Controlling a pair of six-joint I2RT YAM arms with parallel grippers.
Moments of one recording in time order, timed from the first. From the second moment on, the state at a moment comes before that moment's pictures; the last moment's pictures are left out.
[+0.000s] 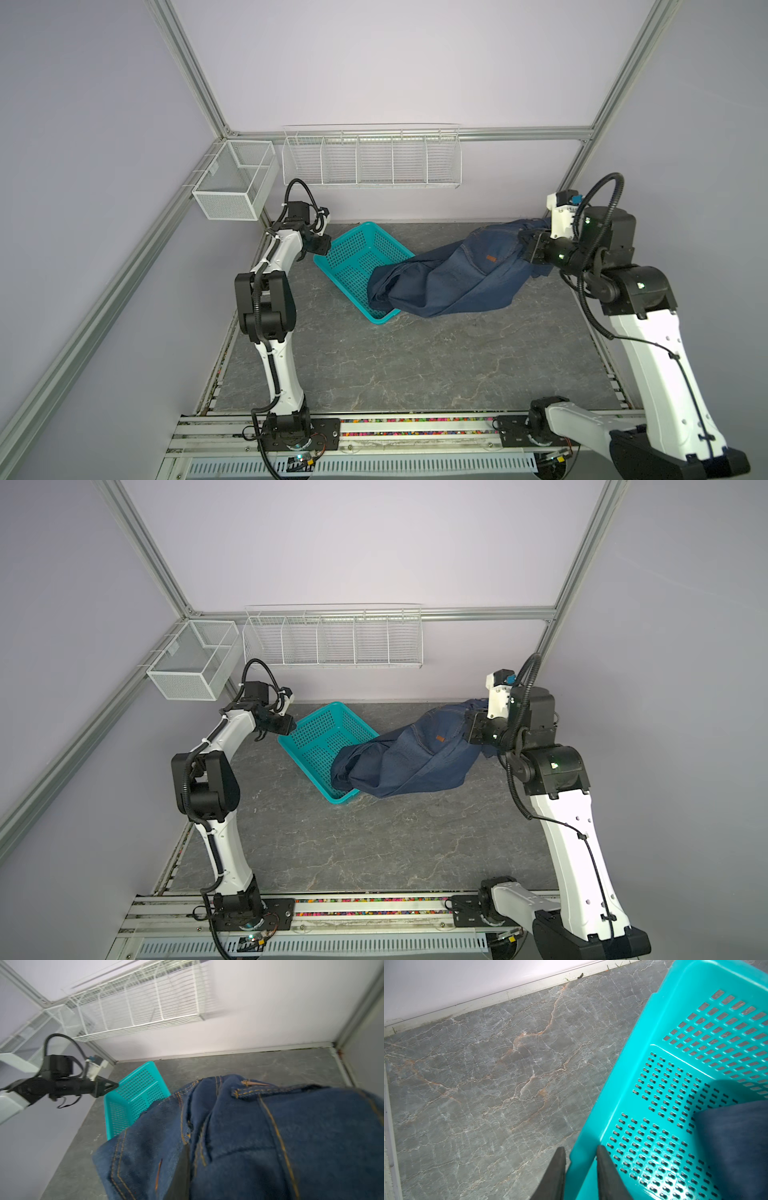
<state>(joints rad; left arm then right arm) -0.02 2.11 1.82 -0.68 0.22 0.31 0.14 1.14 1.61 -0.95 -0.15 0.24</state>
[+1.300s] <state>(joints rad) -0.04 2.07 1.81 -0.82 0.03 -0.06 0.60 1.34 1.16 -0.93 -0.12 -0.25</state>
